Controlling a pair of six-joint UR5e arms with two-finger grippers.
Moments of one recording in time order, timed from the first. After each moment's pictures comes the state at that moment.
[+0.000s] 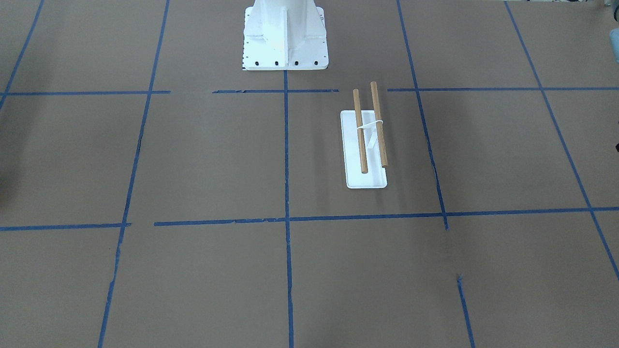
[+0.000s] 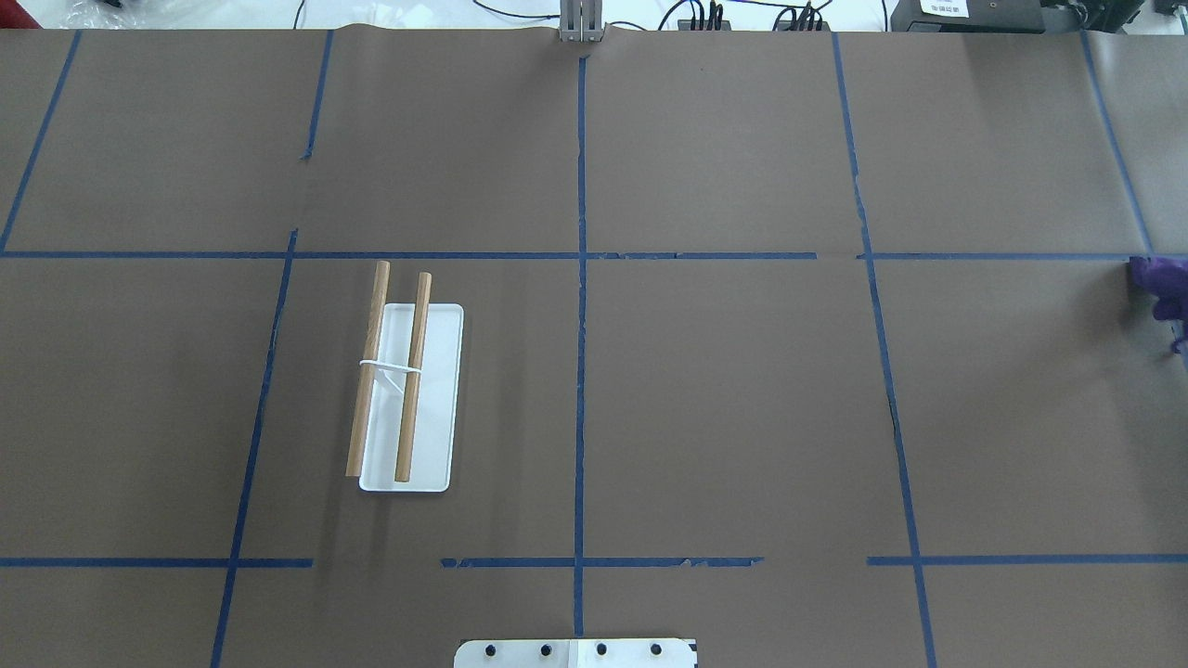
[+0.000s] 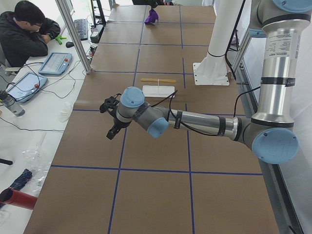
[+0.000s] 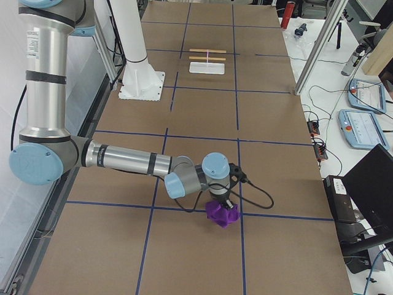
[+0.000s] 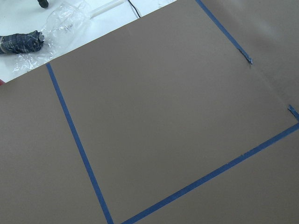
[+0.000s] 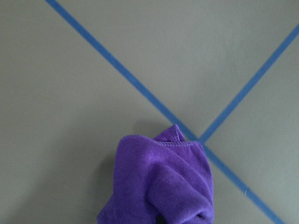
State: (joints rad) left arm -1.45 -1.59 -1.67 -2.15 -2.30 -0.06; right arm 1.43 -1.61 1.53 -1.09 2.30 -0.39
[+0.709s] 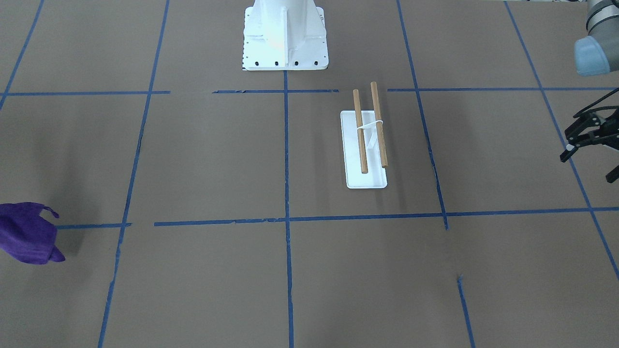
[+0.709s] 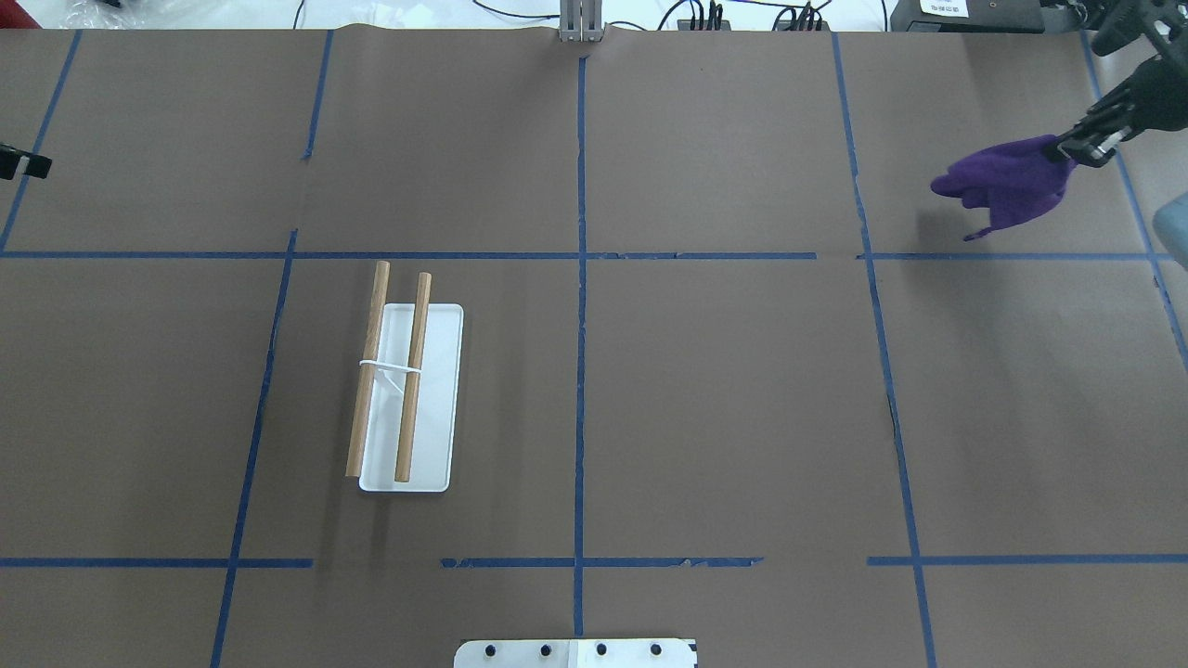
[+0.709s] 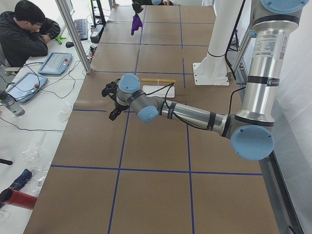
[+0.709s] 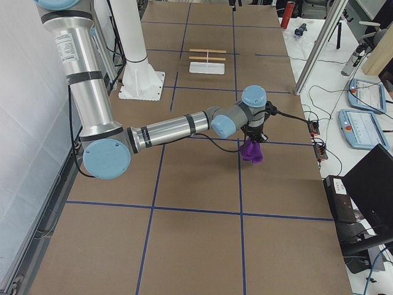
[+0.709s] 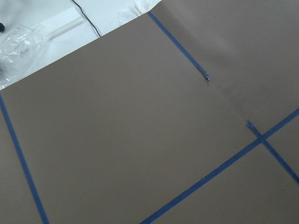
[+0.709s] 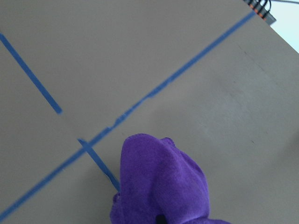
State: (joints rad) left arm -1.28 -1.71 -1.68 -2.20 -2.33 -0.35; right arm 1.23 -1.29 1.62 -1.22 2.31 -0.14
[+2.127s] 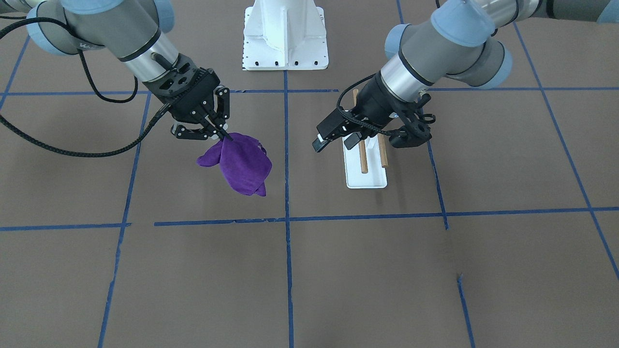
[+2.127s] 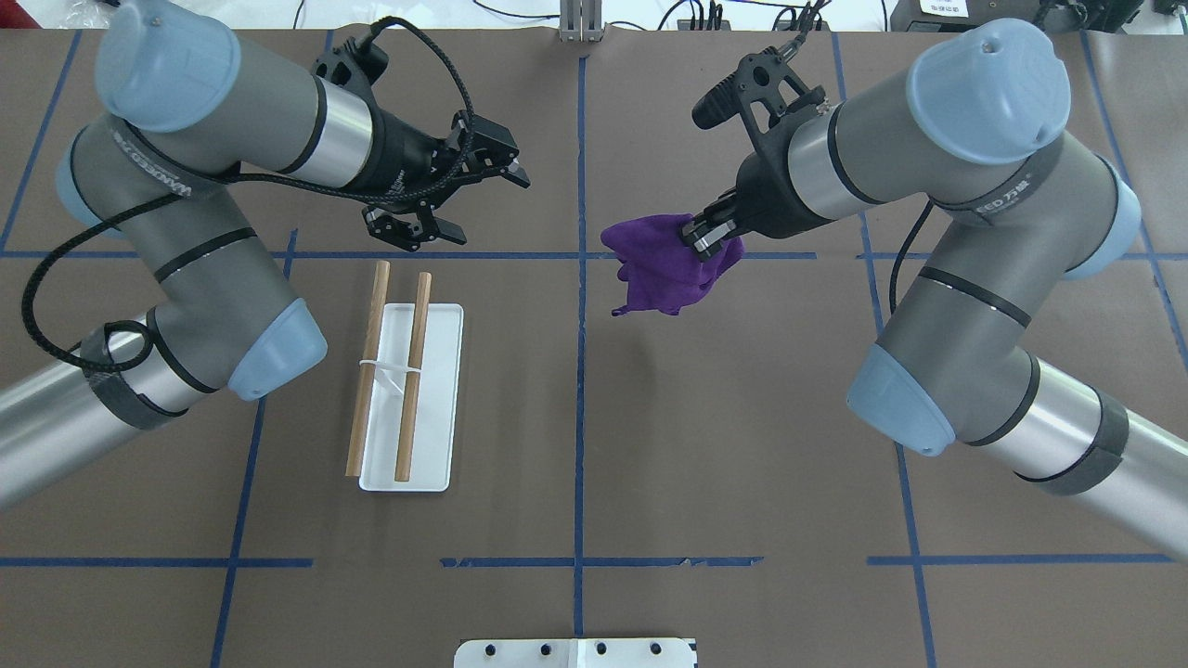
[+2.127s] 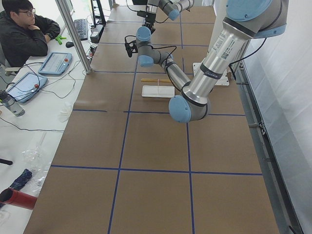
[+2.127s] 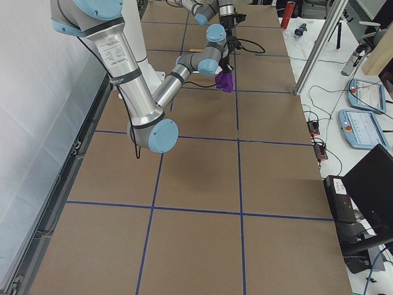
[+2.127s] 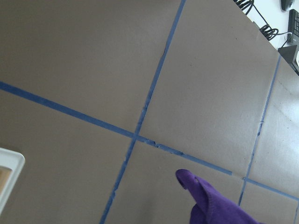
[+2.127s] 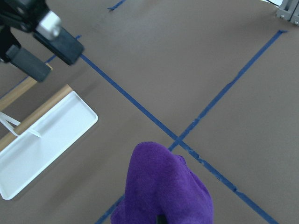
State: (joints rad) left arm -0.76 -2.20 -1.68 -2.21 -2.12 -1.83; right arm 0.73 -1.04 1.89 -1.22 2.03 0.52
